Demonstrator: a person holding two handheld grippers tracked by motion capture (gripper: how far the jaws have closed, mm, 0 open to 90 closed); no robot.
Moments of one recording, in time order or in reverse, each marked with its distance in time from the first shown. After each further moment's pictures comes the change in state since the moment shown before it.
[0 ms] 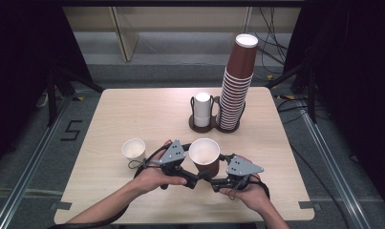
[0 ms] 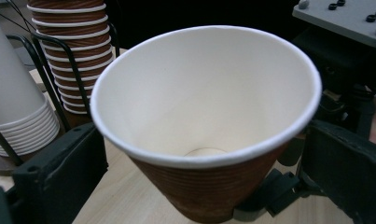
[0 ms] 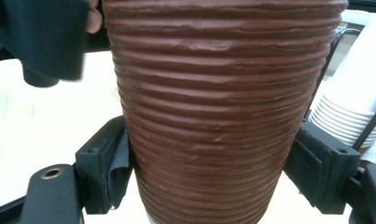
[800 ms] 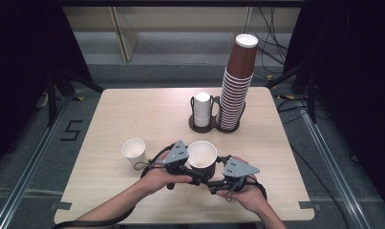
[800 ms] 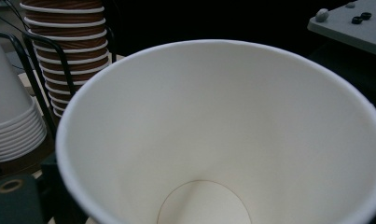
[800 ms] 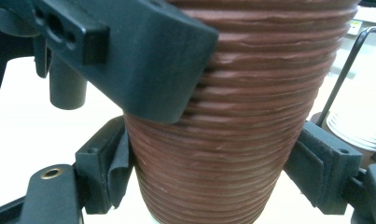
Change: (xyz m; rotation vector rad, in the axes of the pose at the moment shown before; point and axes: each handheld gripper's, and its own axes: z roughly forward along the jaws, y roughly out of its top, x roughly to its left) left arm 0.000 -0.009 0.014 -0.065 -0.014 -0.045; right arm 0.007 0.000 0.006 0.018 0.037 -0.001
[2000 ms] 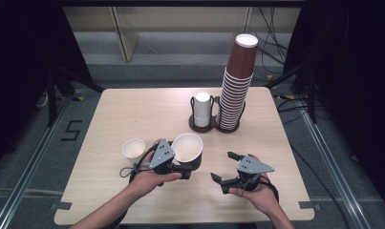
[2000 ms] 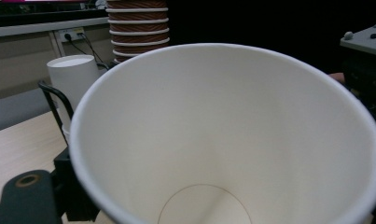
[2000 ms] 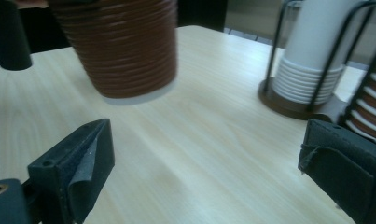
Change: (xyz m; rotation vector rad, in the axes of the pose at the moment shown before) left arm 0.007 0.004 -0.034 -0.068 0.214 0.061; right arm -0.019 -0.010 -0.030 0.038 -0.129 0.116
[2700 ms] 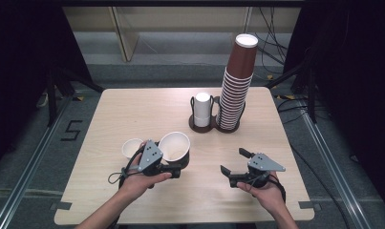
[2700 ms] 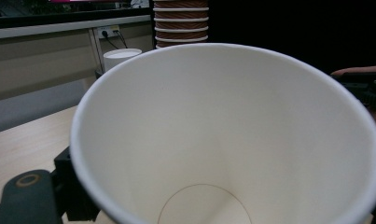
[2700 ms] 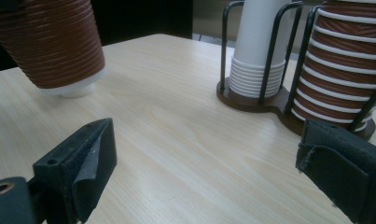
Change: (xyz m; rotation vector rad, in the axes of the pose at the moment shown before) left arm 0.011 -0.003 -0.026 -0.005 0.127 -0.001; right arm -0.016 -0.004 -0.015 -0.022 -0.102 0.109
